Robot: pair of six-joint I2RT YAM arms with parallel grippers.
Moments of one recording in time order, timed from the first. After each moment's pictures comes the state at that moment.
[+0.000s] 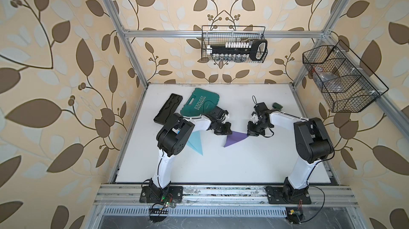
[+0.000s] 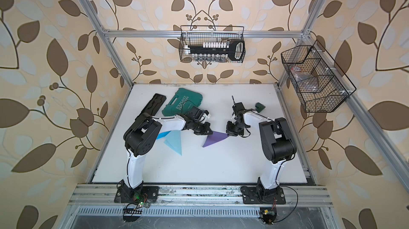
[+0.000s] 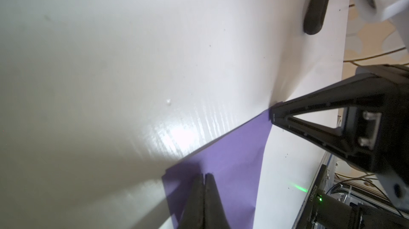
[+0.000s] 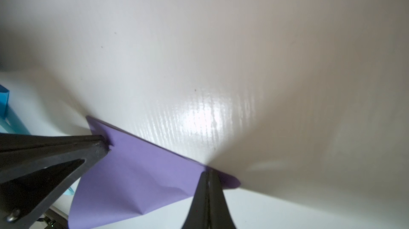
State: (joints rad) left arm -0.61 2.08 1.28 -0.19 0.54 -0.55; right arm 0.21 1.83 1.09 -0.65 -0.30 0.43
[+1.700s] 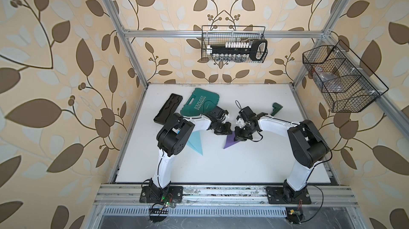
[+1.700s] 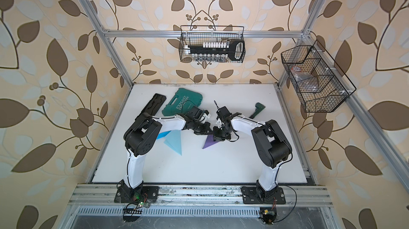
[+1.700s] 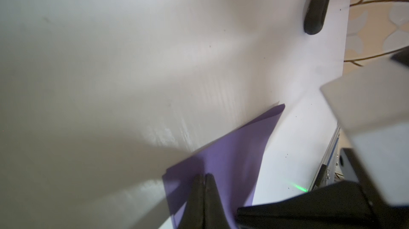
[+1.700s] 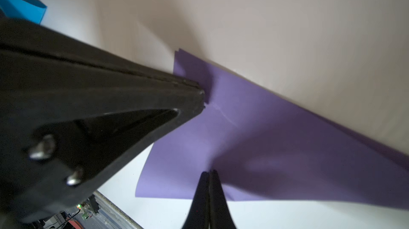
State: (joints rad) left arm -0.61 2.09 1.29 -0.20 0.54 -0.55; right arm 0.47 1.81 1.08 -0.60 -0.37 0.51
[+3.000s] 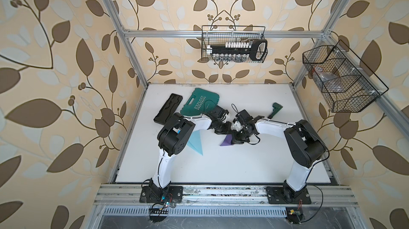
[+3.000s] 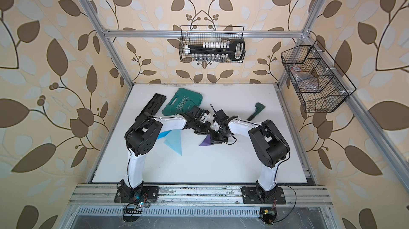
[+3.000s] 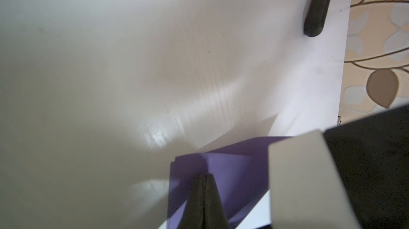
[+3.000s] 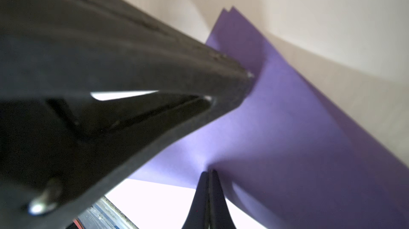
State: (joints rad) left arm -0.62 2.10 1.31 -0.21 0.54 -0.55; right arm 0.50 1.82 1.03 -0.53 -0.38 0.50
